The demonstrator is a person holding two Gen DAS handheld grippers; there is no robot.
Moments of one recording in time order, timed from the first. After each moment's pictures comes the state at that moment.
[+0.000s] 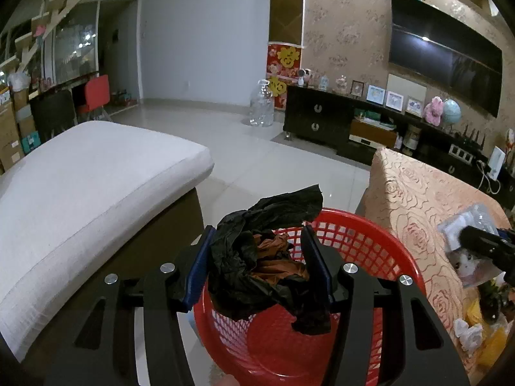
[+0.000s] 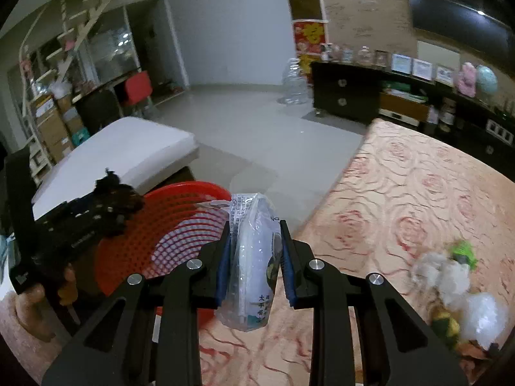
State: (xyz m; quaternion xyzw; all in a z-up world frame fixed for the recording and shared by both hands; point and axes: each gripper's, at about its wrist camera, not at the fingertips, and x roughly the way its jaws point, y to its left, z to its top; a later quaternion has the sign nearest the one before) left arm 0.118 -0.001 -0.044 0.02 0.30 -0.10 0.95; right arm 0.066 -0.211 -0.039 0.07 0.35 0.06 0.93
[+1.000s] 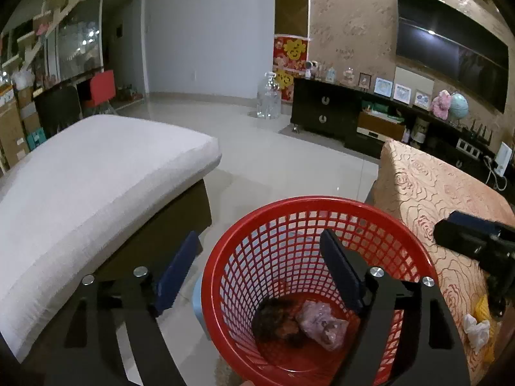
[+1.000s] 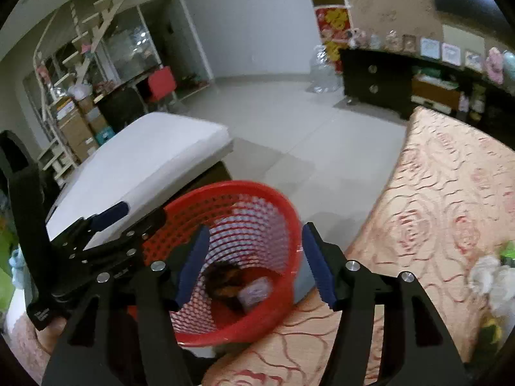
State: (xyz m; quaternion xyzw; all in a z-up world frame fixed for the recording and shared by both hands) left arm 0.120 -0.011 -0.050 0.02 0.31 -0.08 0.95; right arm 0.092 -0.183 -0.045 0.10 0.36 0.12 0.92
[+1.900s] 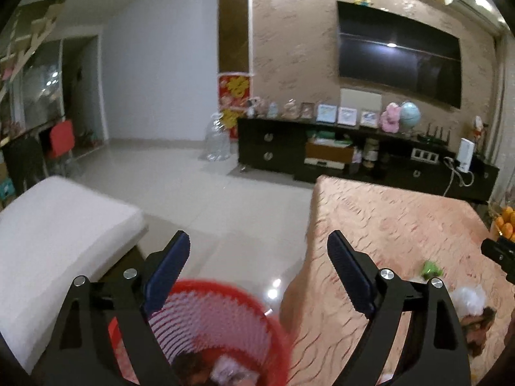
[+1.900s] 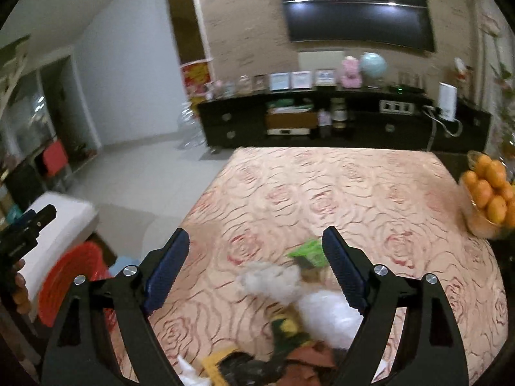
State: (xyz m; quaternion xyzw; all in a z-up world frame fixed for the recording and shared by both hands) left arm 0.115 -0.150 0.019 0.05 0.23 -0.19 0.95; right arm -0.020 -0.389 -0.016 0.14 0.27 -0.17 0.94
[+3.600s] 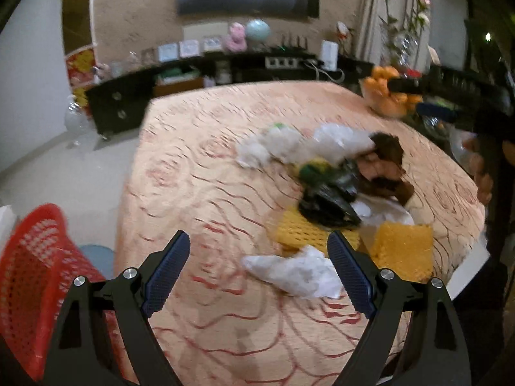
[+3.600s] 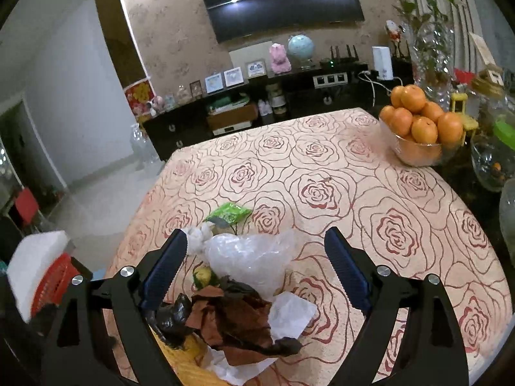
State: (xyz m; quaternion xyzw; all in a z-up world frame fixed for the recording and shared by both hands) left arm -0.005 -0.236 -0.111 0.18 0.32 -0.46 0.81; right arm -0.124 -0.434 -0.055 0.23 0.25 -0.26 0.90
